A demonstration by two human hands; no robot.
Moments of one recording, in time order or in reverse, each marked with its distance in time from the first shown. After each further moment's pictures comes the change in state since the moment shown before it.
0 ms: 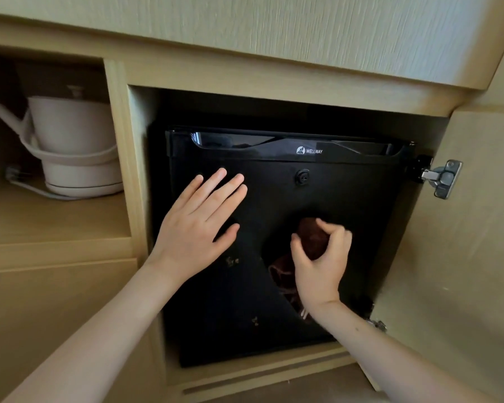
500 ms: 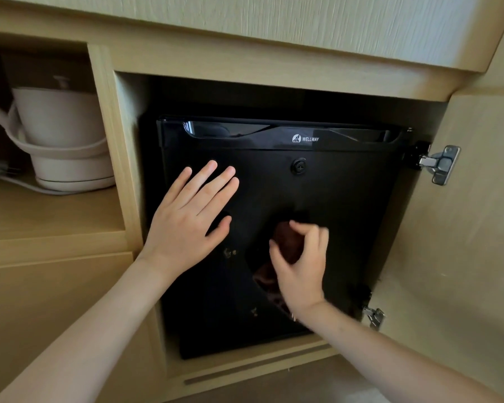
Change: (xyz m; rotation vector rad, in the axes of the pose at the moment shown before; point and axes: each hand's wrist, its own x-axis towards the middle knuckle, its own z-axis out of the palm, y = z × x) left_hand -0.006 -0.004 0.003 0.019 0.024 0.006; right_hand -0.026 0.000 0.009 -0.017 -0.143 -0.042
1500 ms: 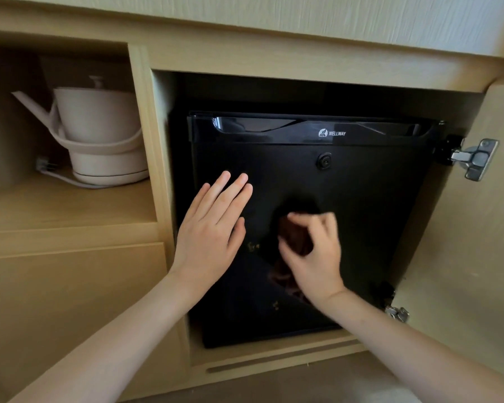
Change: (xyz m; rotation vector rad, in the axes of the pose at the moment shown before) left_hand -0.021 0.021 -0.016 -0.136 -0.060 -0.199; right_hand 0.007 -0.013 0.004 -0.051 -0.105 -0.205
